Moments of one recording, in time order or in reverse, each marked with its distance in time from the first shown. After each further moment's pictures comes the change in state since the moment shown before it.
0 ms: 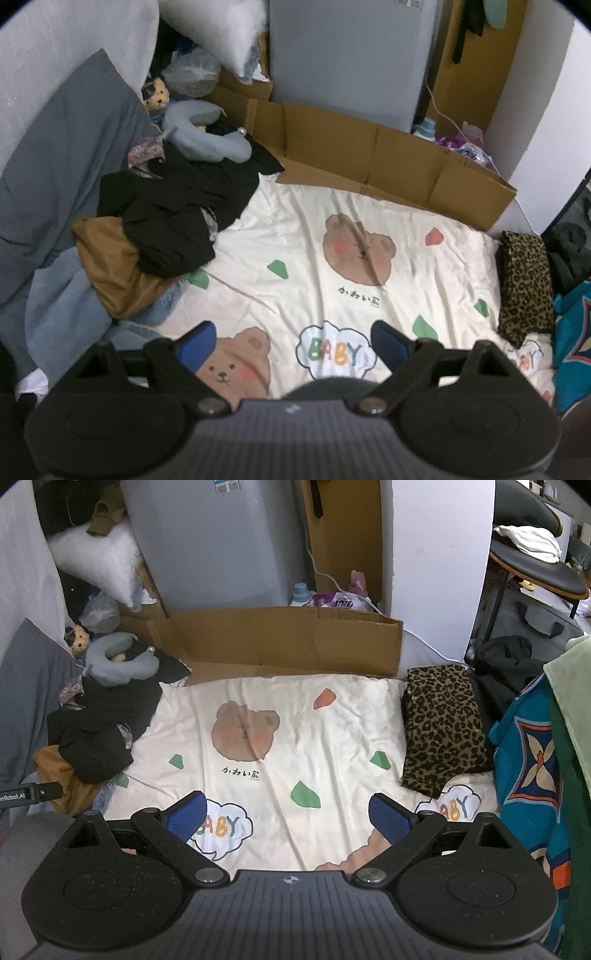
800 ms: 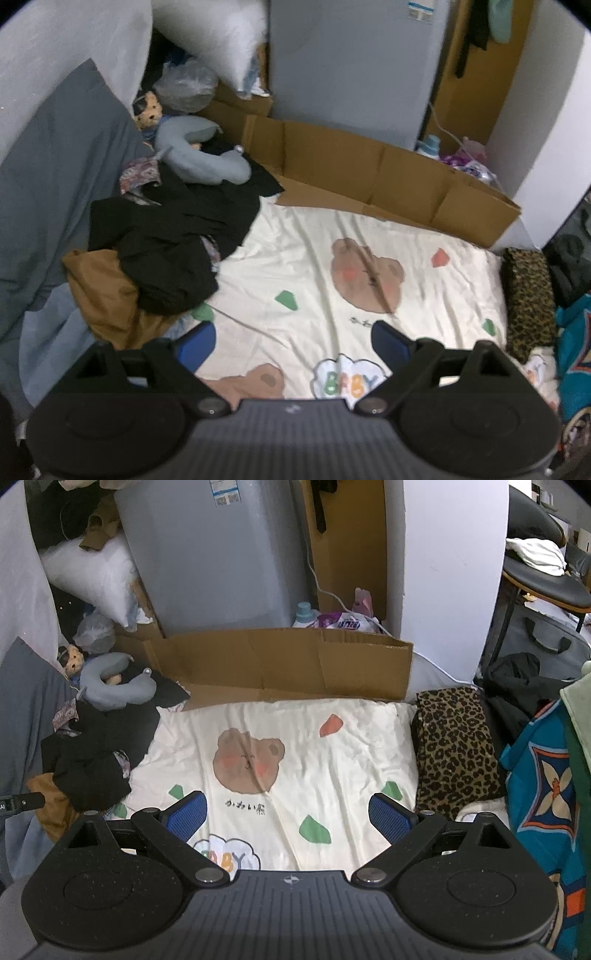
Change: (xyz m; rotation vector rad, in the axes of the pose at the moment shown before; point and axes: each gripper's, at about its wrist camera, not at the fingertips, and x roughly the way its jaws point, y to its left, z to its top) left arm 0.036 0.049 0.046 0.020 -0.036 -0.035; right arm 0.039 0.024 0.039 0.007 -0.059 -0.003
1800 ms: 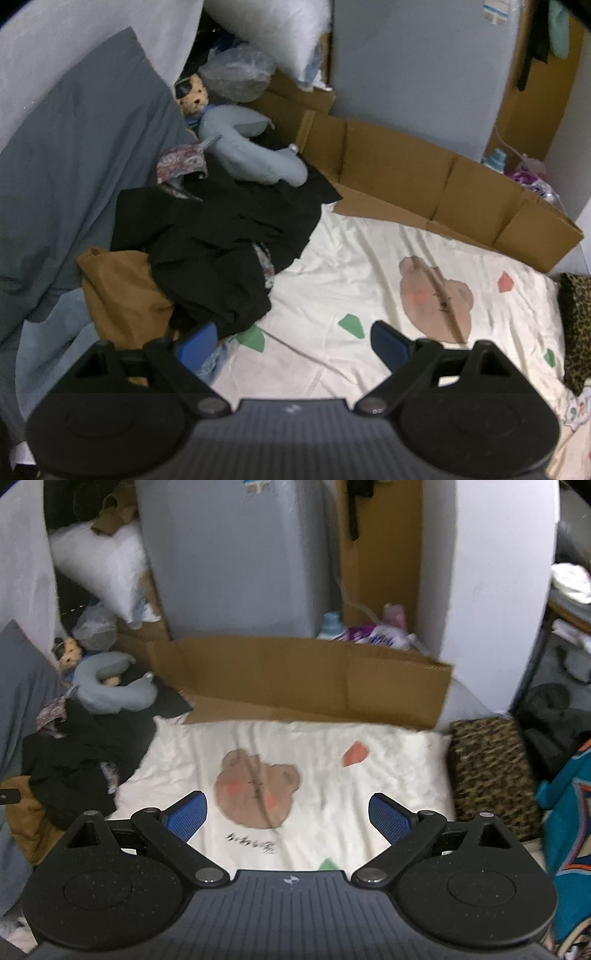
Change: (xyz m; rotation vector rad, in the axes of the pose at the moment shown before) left arm 0.095 0.087 0.003 -0.071 -0.043 0.081; right arm 0.109 0.042 -0.004 -0.063 -0.069 0.023
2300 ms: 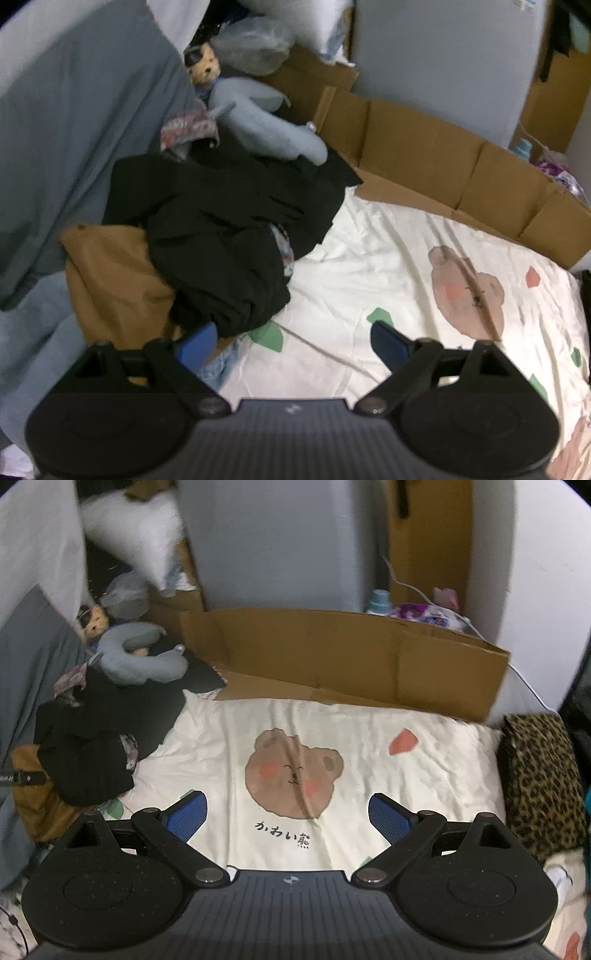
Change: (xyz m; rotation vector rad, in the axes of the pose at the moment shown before) left arm 0.071 0.034 -0.019 -0.023 0.018 0.002; right arm 0.064 0.035 -0.027 -0.093 0.009 0.084
